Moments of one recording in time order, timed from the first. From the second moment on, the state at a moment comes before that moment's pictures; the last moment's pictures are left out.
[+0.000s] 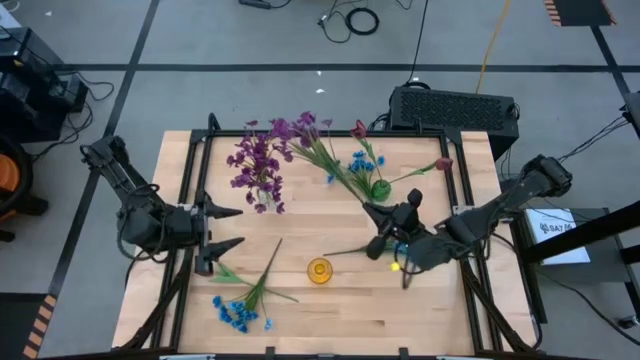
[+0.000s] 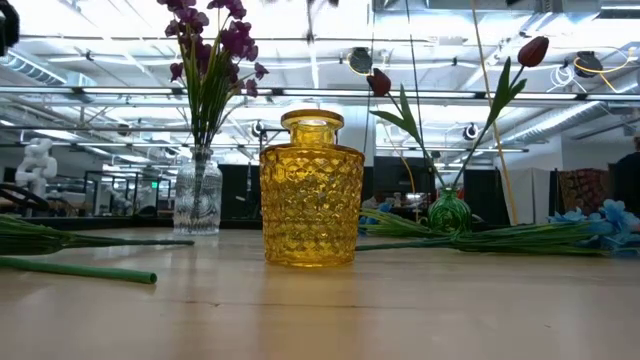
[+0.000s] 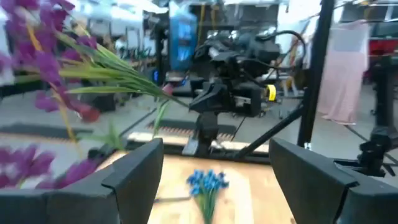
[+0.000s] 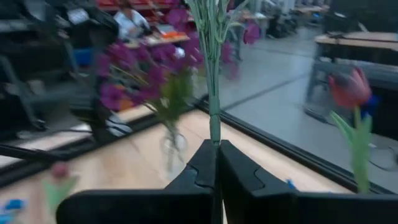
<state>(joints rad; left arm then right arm) -0.86 0.81 0.70 0.28 -0.99 0.10 0.54 1.29 1.01 -0.10 1.18 0.47</state>
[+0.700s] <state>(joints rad) -0.75 1.14 0.80 0.69 -0.78 0.30 0.61 1.58 1.01 1.07 0.82 -0.16</state>
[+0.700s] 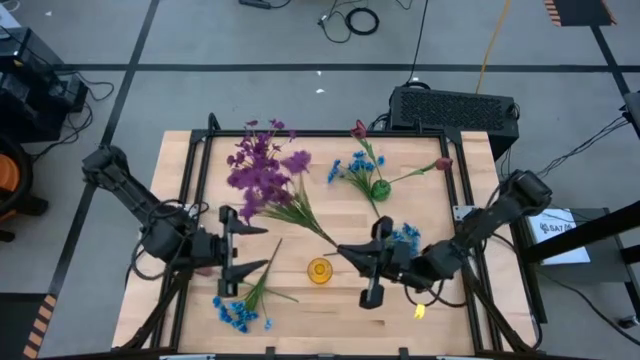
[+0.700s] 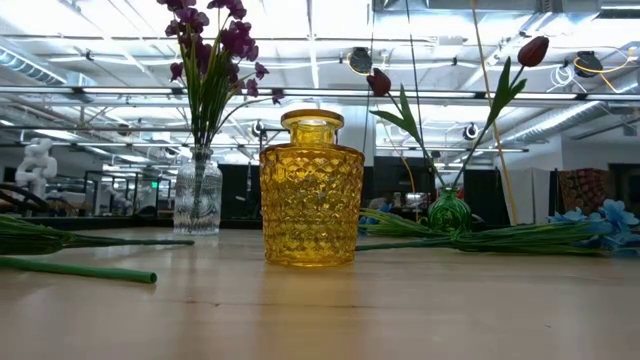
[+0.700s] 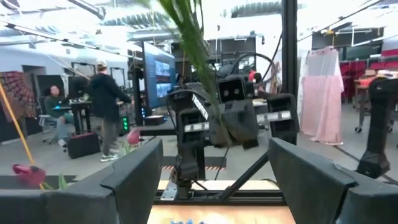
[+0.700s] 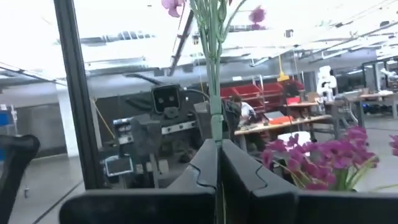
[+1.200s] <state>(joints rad) -0.73 1.32 0.98 0.70 -0.73 0.30 0.50 1.75 1.01 1.15 0.49 -0.12</state>
